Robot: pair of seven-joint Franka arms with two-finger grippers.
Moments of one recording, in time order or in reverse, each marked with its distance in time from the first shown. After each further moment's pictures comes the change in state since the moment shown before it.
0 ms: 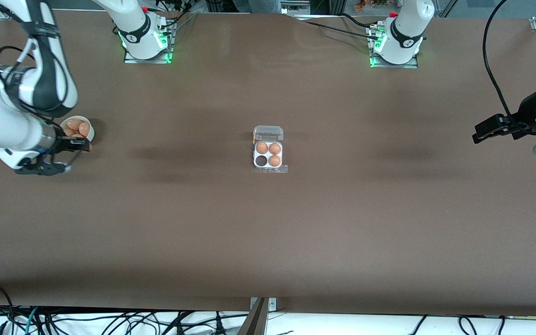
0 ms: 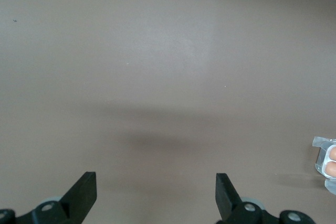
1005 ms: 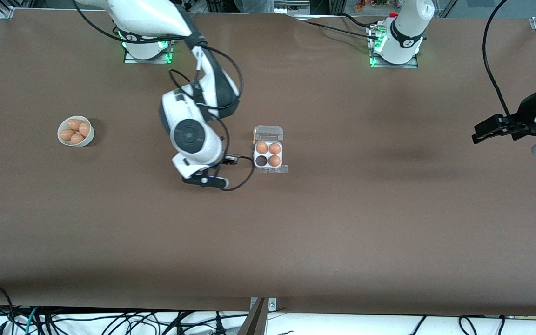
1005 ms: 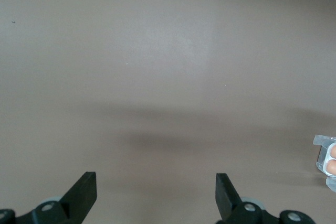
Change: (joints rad) left arm 0.000 0.003 0.000 0.000 0.000 0.000 0.012; right arm 0.528 0.433 0.007 0.489 0.294 -0.036 0.661
